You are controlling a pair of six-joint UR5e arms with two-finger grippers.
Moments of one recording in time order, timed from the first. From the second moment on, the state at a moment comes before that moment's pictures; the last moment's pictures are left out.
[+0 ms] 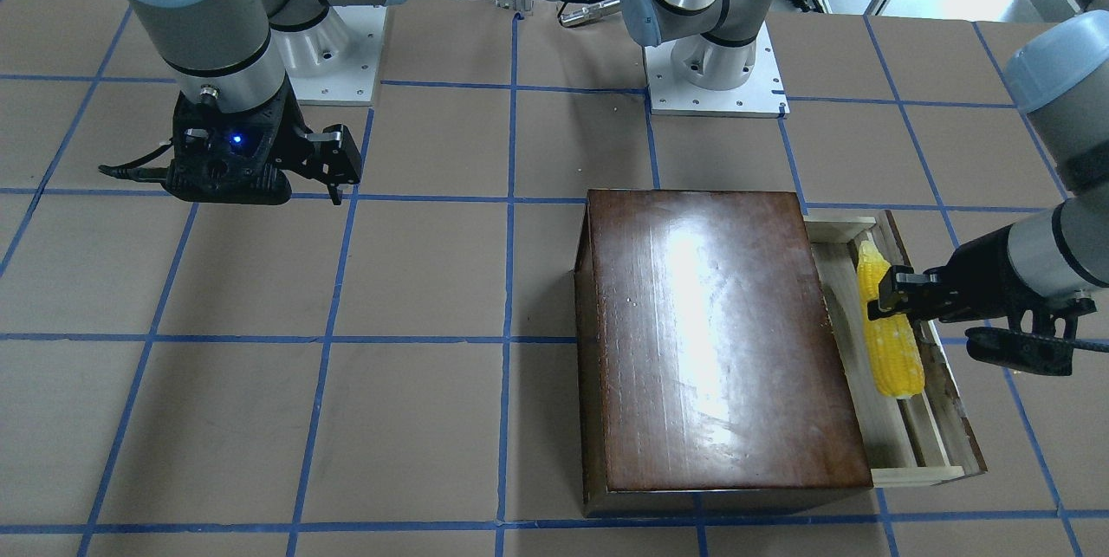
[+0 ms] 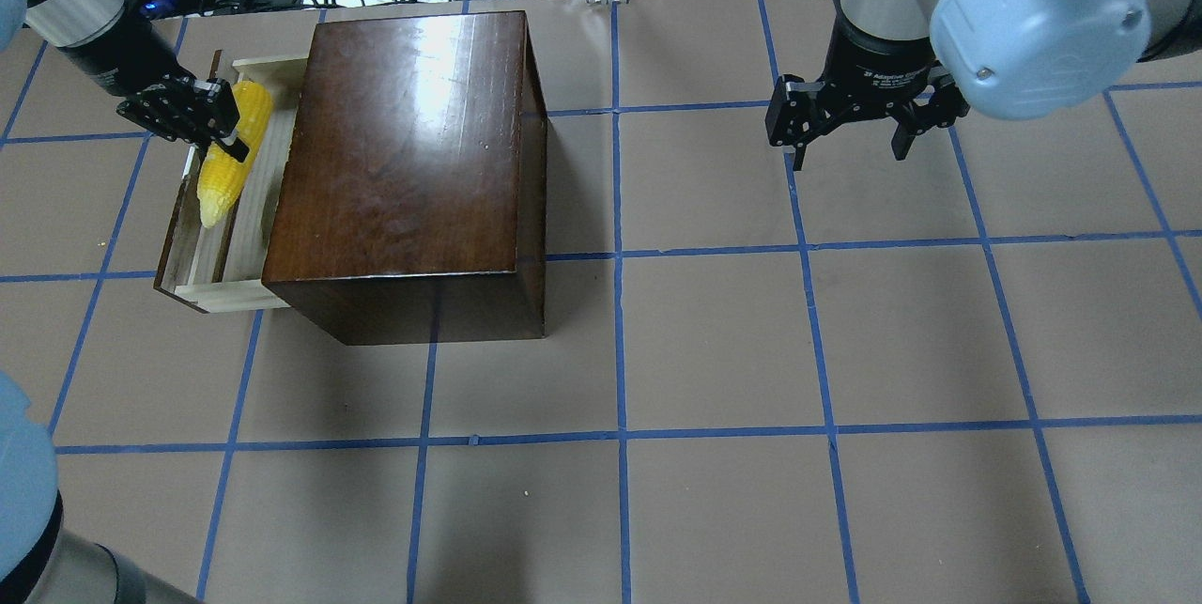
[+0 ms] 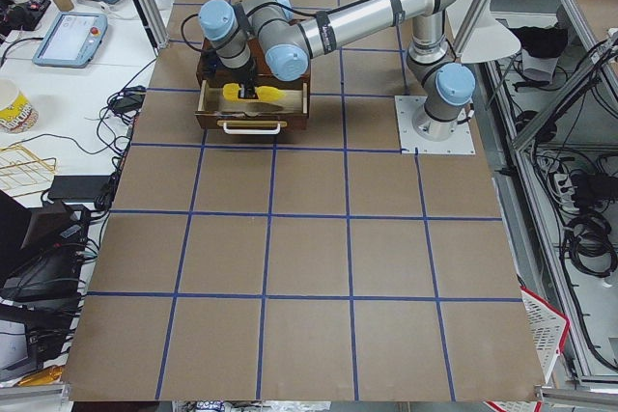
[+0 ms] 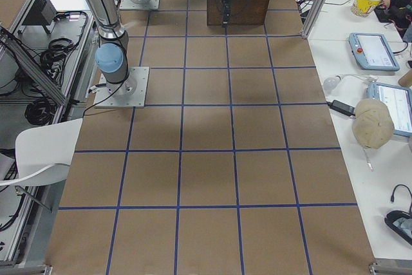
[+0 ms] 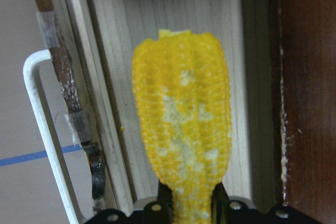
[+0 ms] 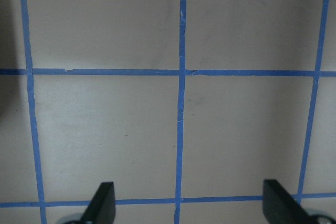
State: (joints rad) left arm -1.20 -1.94 -1.41 -1.57 1.44 0.51; right arm 1.65 -1.48 1.58 -1.63 -1.64 0.06
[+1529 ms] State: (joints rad) left arm -1.21 -1.97 -1.41 -1.54 1.39 0.48; right arm 1.65 -1.48 1.58 -1.62 -1.64 0.06
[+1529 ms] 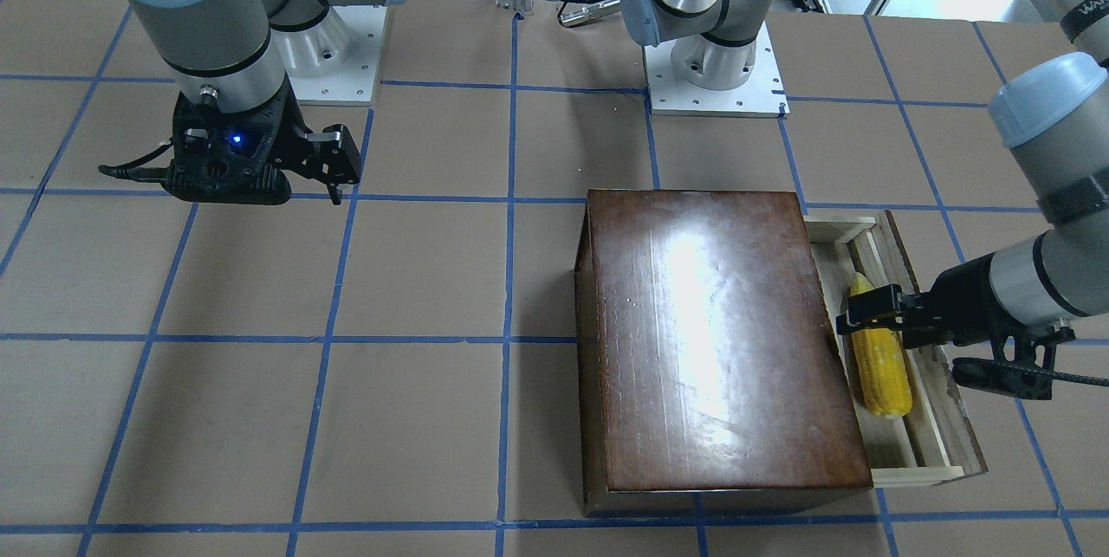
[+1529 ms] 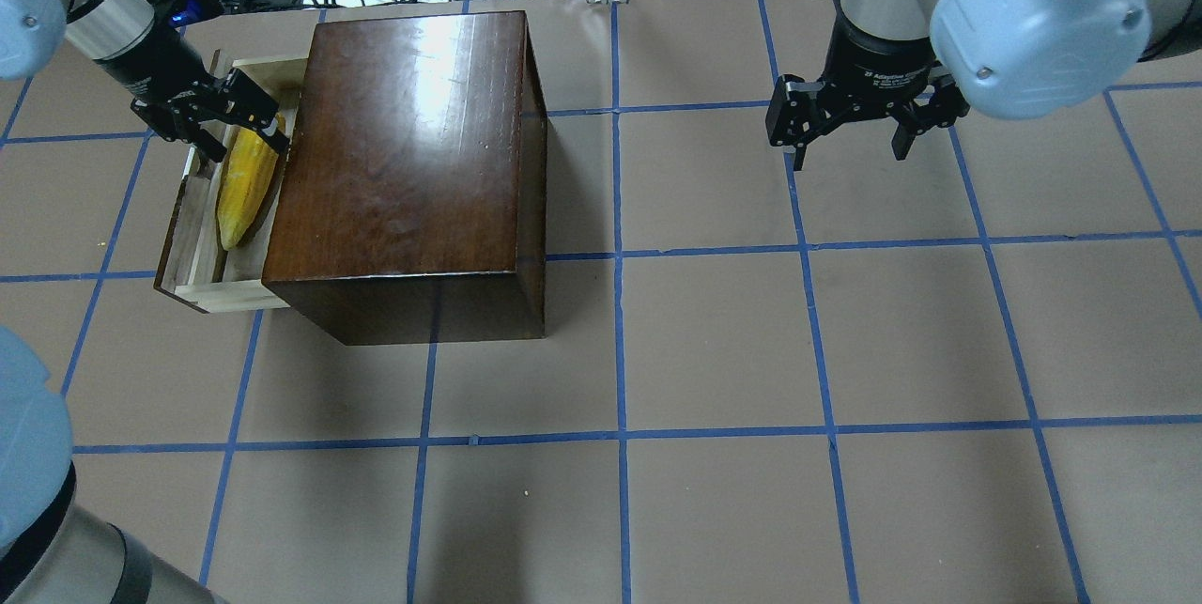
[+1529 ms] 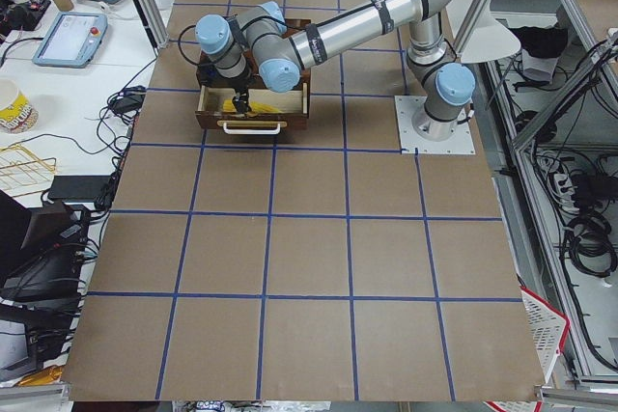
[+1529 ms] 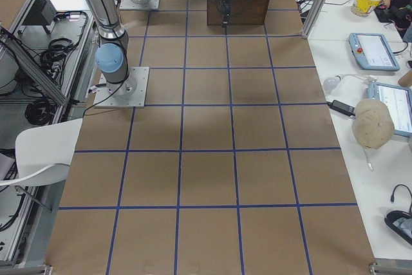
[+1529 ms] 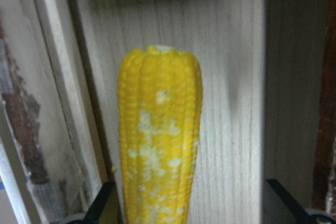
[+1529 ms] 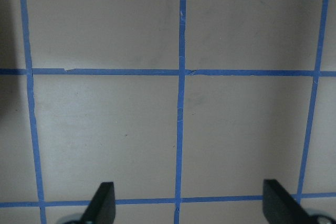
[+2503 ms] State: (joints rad) left arm -1.31 -1.85 -1.36 -1.62 1.50 0.41; right arm 1.65 -1.48 1.58 -1.63 -1.64 0.06
